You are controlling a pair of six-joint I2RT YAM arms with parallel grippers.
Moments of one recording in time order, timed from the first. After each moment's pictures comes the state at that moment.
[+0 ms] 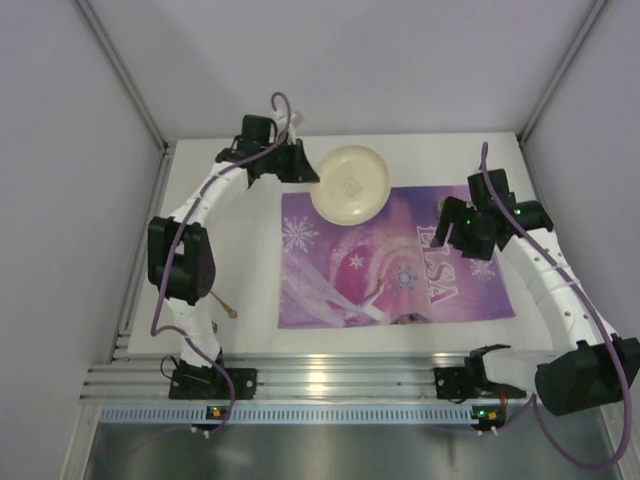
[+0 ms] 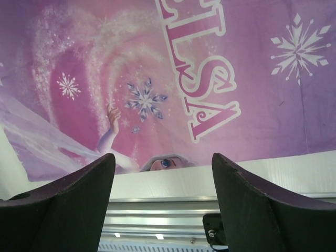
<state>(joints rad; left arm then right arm) -0.23 1.91 1.66 -0.41 0.63 -0.27 0.21 1.21 1.20 -1.04 0.01 0.50</state>
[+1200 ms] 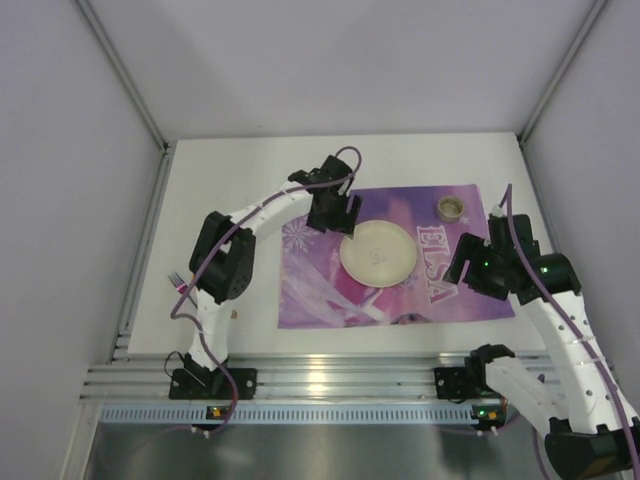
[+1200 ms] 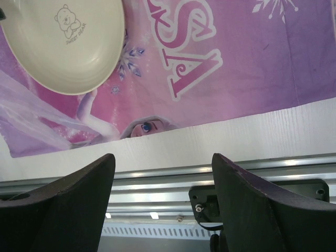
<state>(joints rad) -0.62 2.14 1.75 -0.73 0.12 -0.32 0.19 0.84 0.99 -1.15 0.01 0.52</state>
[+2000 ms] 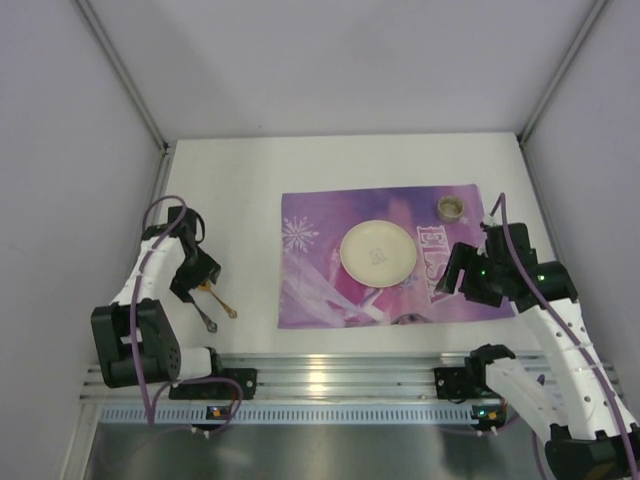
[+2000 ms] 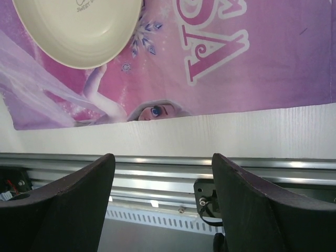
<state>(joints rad) 0.11 1.36 0.94 -0.98 -0.24 -0.74 0.19 0.80 0.92 -1.14 -0.11 0.48</state>
